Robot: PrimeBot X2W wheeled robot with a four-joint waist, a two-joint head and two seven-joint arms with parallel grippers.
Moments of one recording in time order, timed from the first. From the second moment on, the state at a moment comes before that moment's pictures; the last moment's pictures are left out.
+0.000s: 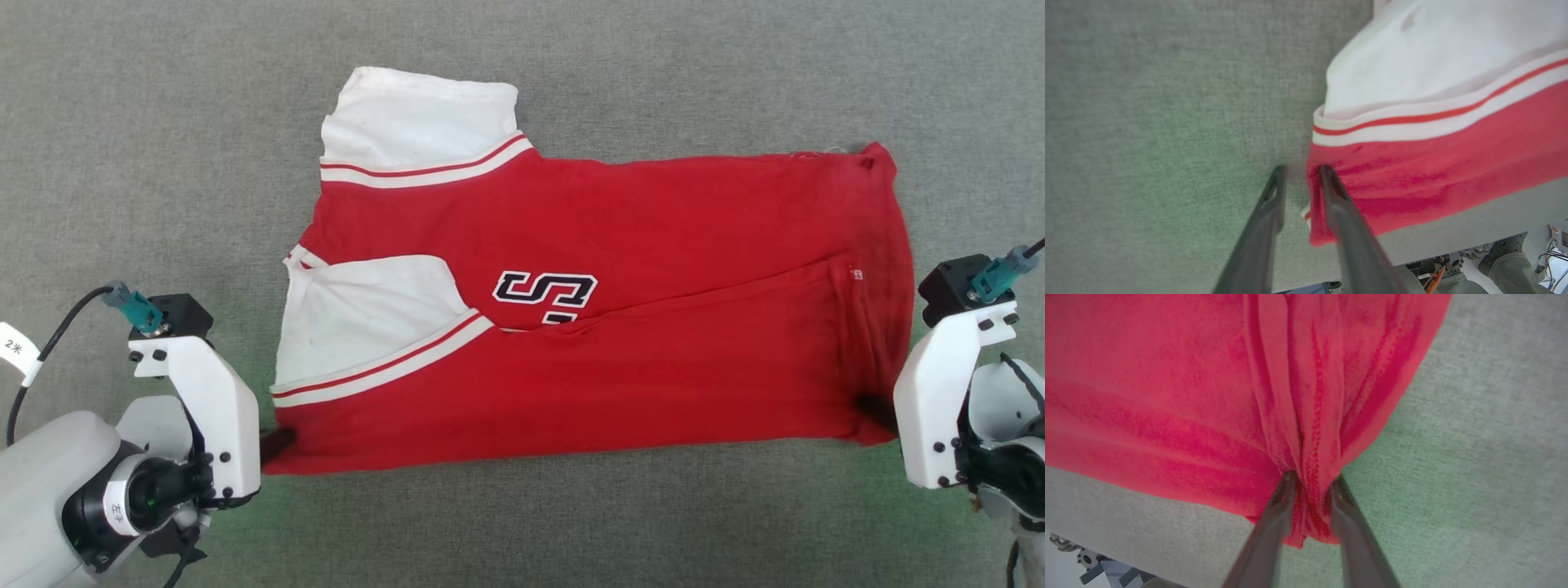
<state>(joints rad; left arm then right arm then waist) -0.67 0.96 -1.05 0.02 -1.47 0.43 0.57 -0.26 -0.34 -0.01 -0.11 0.45 0.13 1.23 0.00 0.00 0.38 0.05</state>
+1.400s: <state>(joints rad) -1.20 0.94 -0.97 0.62 -1.21 0.10 0.71 -0.22 -0.05 0.00 -0.31 0.31 0.13 0.14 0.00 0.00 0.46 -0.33</state>
